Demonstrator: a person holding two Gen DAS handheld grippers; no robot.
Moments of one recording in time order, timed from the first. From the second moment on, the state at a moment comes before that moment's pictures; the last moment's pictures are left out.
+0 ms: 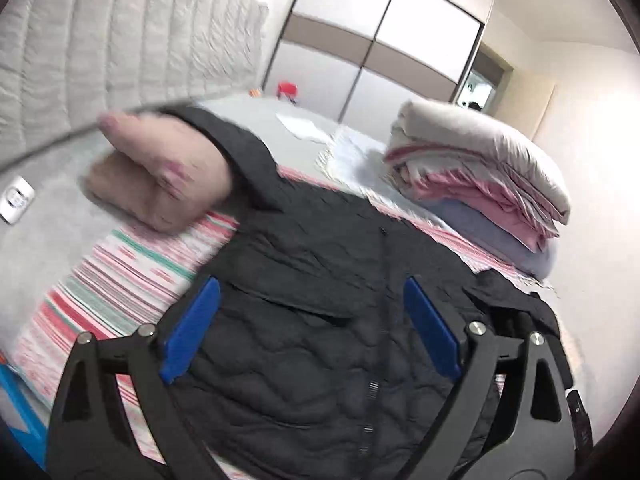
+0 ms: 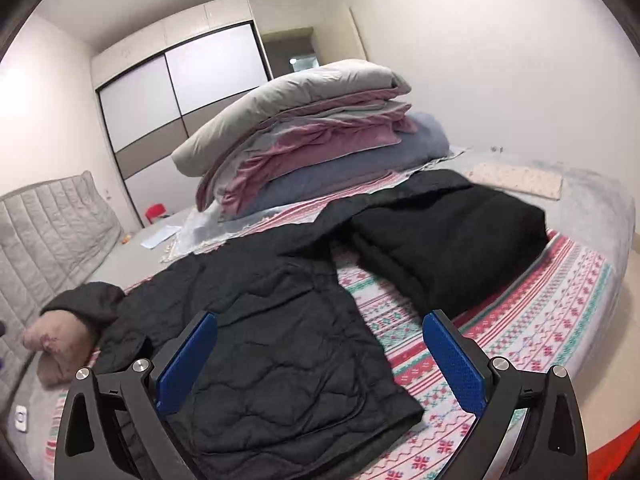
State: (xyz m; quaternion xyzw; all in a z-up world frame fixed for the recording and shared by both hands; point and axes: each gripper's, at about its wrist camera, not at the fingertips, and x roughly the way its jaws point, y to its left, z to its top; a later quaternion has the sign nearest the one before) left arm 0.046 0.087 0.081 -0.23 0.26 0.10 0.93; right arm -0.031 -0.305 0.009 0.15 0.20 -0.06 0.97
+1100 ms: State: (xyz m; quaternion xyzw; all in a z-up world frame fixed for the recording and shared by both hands) left arm 0.201 0.035 -0.026 -0.17 0.43 0.07 0.88; right arm 0.271 -0.606 -0.051 0.48 0.26 -0.15 0.82
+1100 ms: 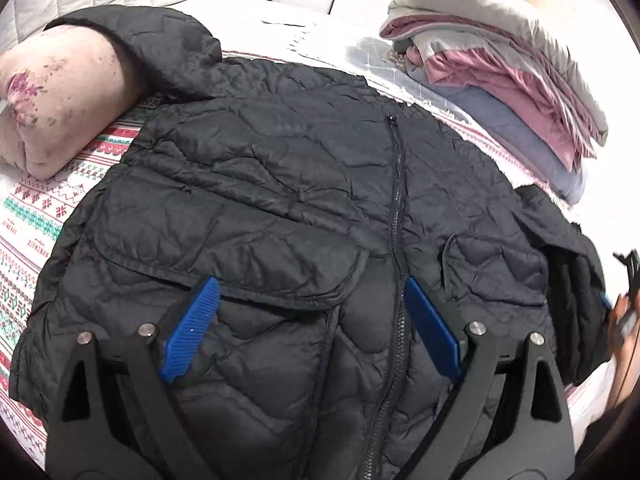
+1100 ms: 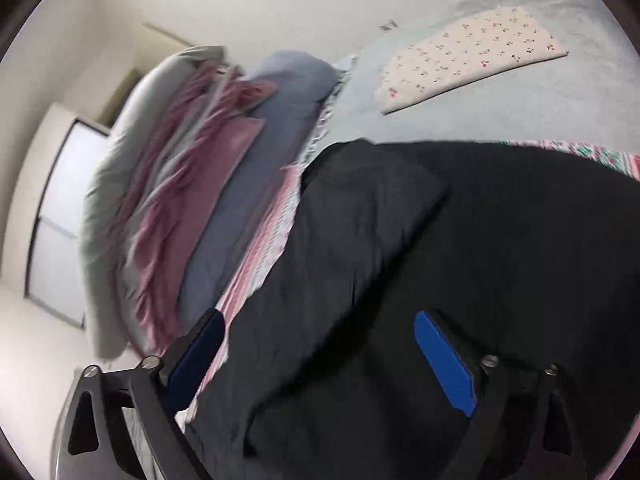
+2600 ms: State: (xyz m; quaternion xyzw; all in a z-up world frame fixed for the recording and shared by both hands) left arm 0.208 0.139 -0.034 -0.27 0.42 0.12 0.86; right arm 0.392 -0.035 -0.120 -0.10 0.44 0.17 0.88
